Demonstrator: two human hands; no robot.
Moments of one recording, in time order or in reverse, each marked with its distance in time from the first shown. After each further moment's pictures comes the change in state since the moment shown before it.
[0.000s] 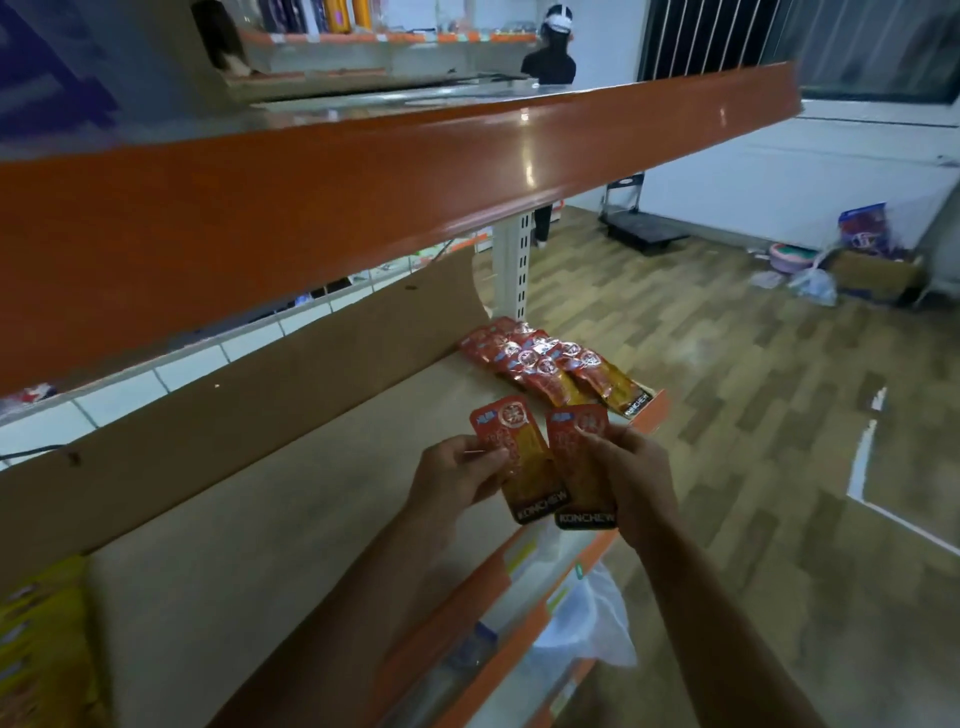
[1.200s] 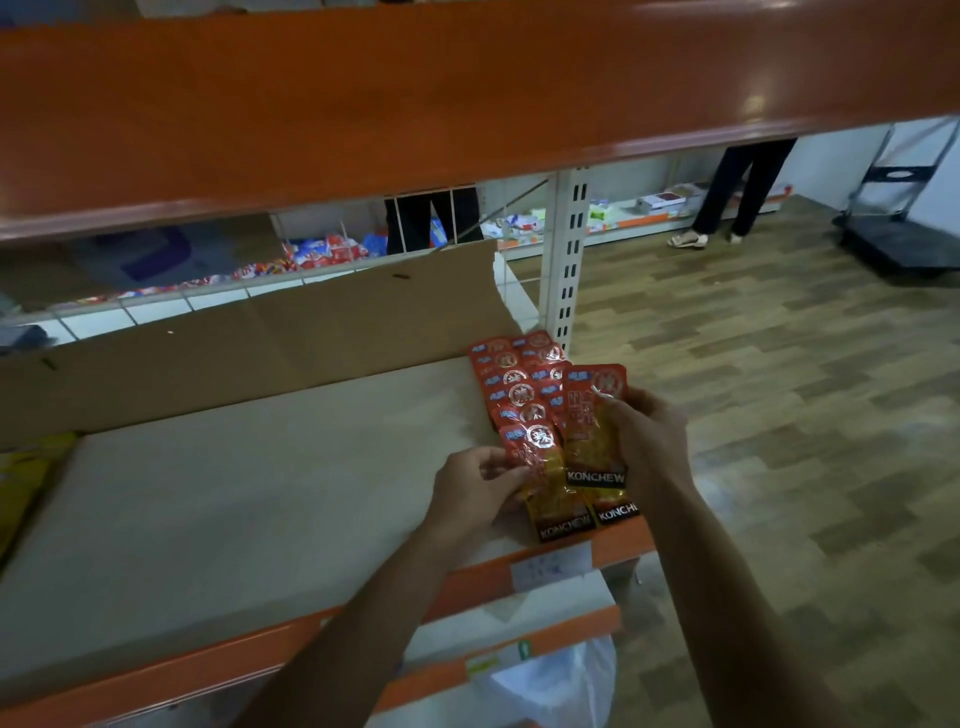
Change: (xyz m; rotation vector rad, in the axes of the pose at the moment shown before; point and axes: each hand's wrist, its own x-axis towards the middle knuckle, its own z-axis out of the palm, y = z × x) left_hand 0.105 -0.018 0.137 0.147 0.441 -0.015; right_hand 0.221 -0.031 -0.025 0.029 -0.444 0.122
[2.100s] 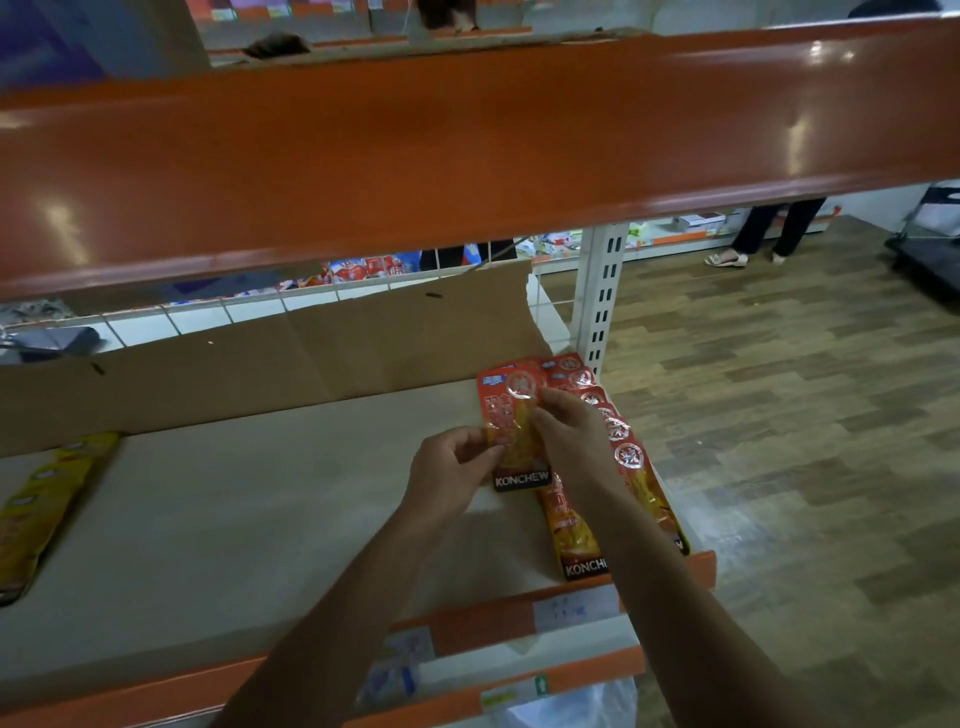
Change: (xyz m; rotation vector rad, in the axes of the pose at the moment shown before) left_hand 0.026 0.015 -0.044 0.025 0.148 0.142; right_hand 0.008 0.012 0.080 -0.234 -0.248 -0.097
